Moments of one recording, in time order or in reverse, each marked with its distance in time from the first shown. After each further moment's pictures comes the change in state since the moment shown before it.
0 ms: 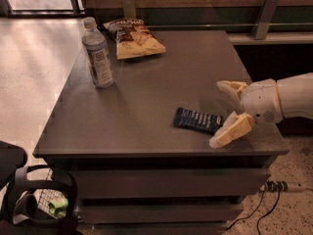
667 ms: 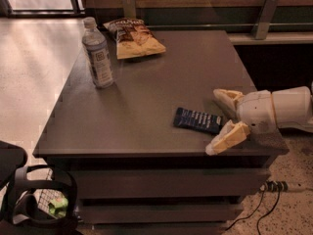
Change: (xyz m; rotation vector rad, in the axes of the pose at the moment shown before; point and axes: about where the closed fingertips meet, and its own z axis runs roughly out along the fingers) arm 0.017 0.008 0.016 -0.017 -0.057 0.022
